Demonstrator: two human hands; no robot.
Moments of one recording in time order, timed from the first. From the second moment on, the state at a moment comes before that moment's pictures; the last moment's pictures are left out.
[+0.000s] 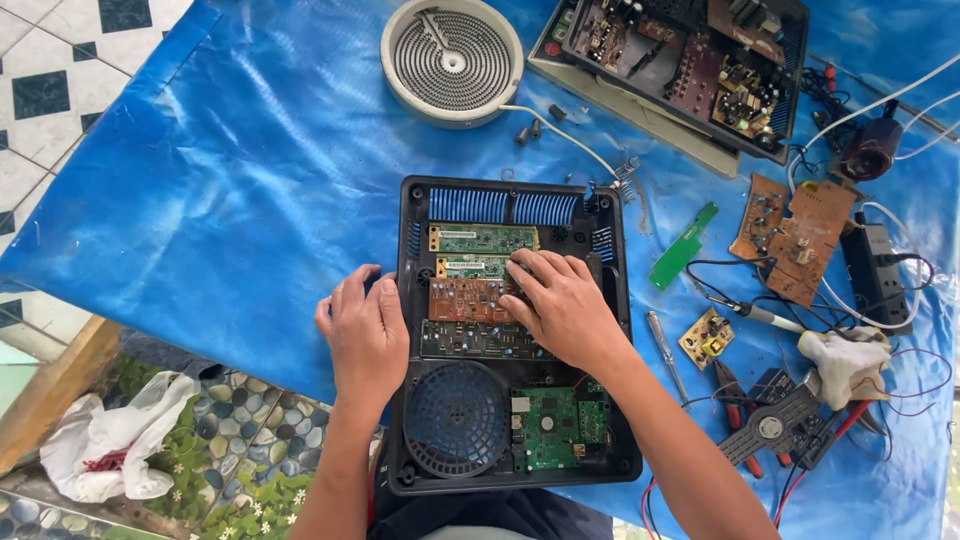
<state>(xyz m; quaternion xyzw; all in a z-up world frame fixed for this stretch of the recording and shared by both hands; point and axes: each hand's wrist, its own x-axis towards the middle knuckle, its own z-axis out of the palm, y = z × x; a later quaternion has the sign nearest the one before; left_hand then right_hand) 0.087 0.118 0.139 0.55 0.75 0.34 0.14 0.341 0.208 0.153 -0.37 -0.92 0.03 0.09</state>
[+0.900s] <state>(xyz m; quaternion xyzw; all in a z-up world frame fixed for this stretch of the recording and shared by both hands) 0.090 0.118 0.141 0.54 0.75 0.36 0.12 0.337 0.203 0.157 -0.41 -0.91 0.03 0.06</state>
